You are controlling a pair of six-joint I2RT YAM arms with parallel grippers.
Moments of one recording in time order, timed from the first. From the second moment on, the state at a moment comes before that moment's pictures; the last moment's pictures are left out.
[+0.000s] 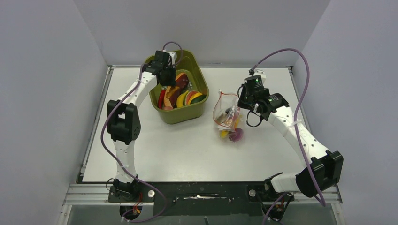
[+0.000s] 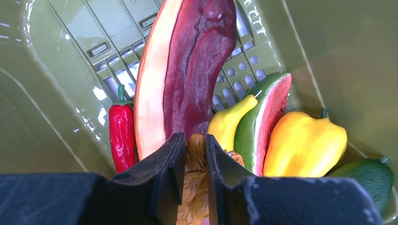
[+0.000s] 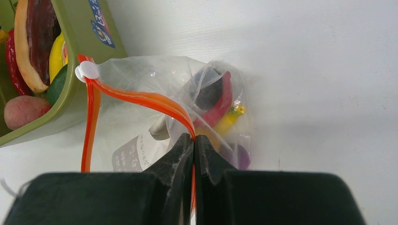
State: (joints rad) left arm -0.30 2.11 1.91 -0.66 0.04 -0.20; right arm 0.41 1.34 1.27 -0.69 0.22 0.50
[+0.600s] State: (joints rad) left arm -0.32 1.97 1.90 -0.62 0.08 -0.24; right arm 0.41 1.34 1.27 -0.70 0.20 0.57
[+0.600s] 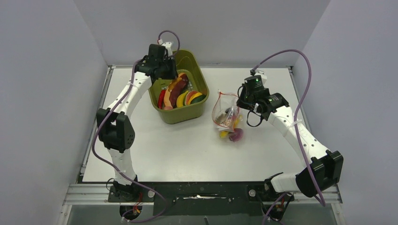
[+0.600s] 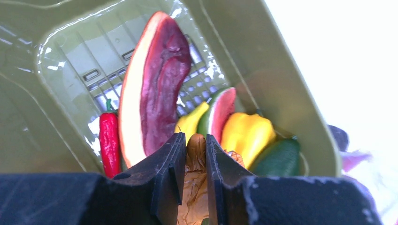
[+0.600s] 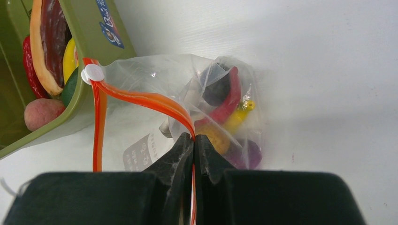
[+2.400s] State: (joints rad) left arm -0.56 1.51 1.00 0.40 0.46 -0.78; right arm 0.55 1.18 0.97 -0.24 0.00 0.83
